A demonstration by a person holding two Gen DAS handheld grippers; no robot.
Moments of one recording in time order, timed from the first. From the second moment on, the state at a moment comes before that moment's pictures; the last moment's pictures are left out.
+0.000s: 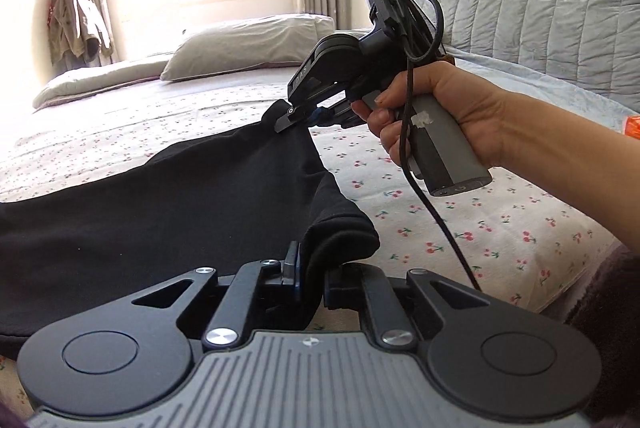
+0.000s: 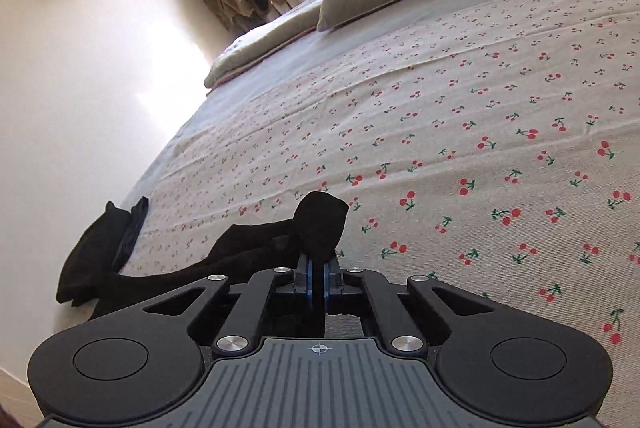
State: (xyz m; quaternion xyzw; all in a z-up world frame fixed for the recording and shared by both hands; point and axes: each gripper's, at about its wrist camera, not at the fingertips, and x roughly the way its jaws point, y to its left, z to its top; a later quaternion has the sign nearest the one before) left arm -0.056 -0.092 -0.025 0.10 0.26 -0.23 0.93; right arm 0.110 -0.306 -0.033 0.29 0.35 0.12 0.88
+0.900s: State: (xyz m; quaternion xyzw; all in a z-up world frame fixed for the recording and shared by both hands) left arm -0.055 -0.036 -0.005 -0.06 0.27 -0.32 0.91; right arm 0.094 -0.316 0.011 0.33 0.34 0.11 0.87
